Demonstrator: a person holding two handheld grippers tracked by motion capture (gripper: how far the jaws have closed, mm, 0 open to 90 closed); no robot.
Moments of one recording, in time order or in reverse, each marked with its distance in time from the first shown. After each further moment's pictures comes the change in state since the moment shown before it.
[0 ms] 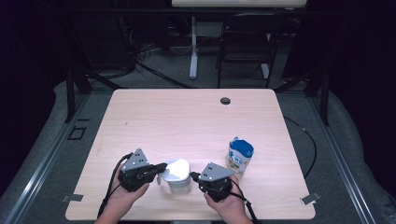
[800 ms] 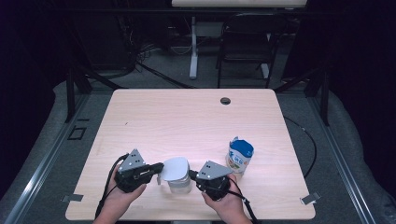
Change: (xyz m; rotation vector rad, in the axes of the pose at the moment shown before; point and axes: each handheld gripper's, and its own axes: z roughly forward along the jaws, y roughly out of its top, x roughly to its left) left arm 0.003 -0.005 -0.007 0.004 0.027 -0.014; right arm 0.002 0.010 0.000 -0.022 0.011 -0.002
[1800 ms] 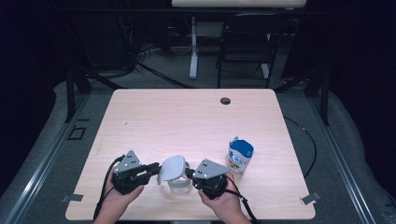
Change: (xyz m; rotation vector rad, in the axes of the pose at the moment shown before) left arm 0.004 -0.009 -0.005 -0.010 0.020 -0.032; right arm 0.005 0.015 -0.001 -0.026 0.008 -0.027
